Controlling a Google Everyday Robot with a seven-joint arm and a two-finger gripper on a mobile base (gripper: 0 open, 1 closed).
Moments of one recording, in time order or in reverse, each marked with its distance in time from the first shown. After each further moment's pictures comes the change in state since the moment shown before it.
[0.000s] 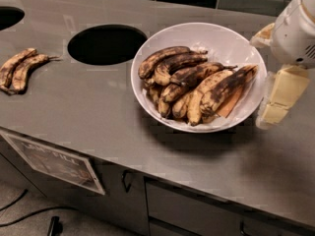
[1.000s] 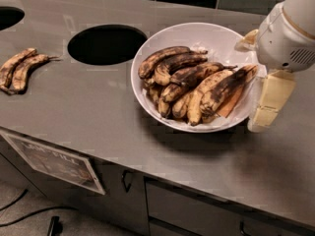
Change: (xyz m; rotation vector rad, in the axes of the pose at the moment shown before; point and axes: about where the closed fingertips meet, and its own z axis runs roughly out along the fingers) arm -0.014 0.003 0.015 -0.037 -0.016 -0.080
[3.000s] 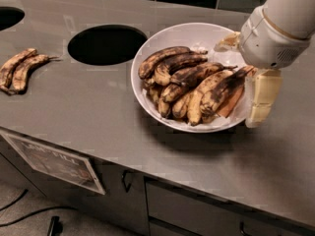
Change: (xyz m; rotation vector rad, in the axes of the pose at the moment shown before) arm -0.013 -0.013 0.019 -0.042 -0.024 -0.232
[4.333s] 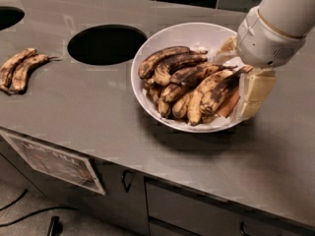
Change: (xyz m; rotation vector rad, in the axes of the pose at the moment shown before) arm -0.001 -0.003 0.005 -0.027 0.004 -0.006
